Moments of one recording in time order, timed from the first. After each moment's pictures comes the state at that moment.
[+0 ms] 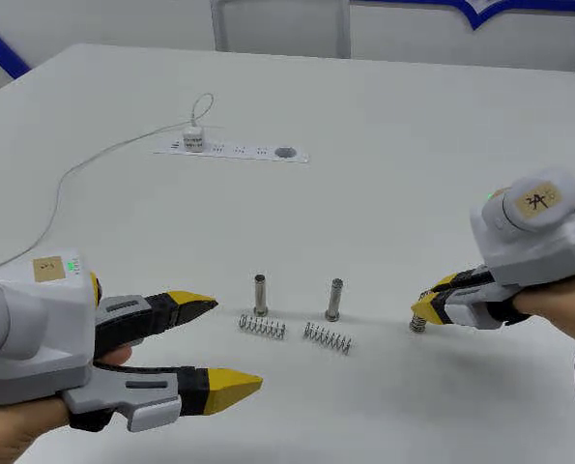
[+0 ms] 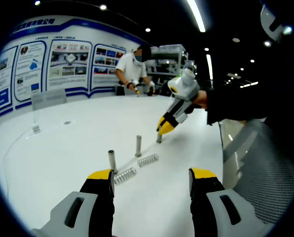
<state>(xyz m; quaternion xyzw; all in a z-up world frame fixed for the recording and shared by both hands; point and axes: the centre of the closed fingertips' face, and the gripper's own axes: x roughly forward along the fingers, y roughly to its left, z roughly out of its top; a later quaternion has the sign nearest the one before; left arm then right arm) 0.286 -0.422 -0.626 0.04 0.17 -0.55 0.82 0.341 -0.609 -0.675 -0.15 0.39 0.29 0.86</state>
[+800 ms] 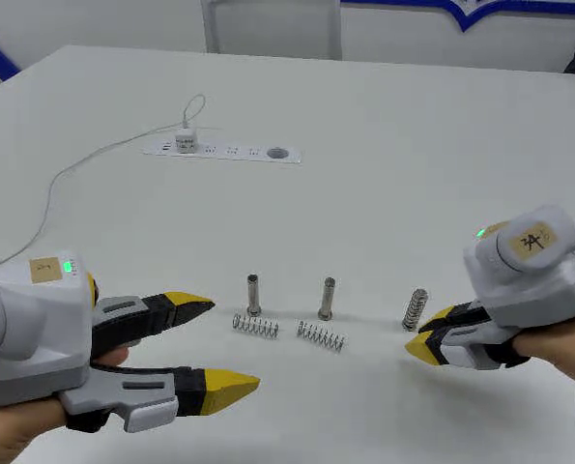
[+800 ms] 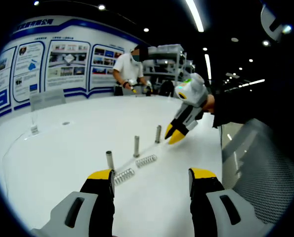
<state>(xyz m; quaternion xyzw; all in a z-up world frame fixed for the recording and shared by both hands) 0.284 -0.426 -0.625 0.04 0.17 -0.56 0.81 0.305 -0.595 -0.687 -0.16 0.41 0.32 0.84</state>
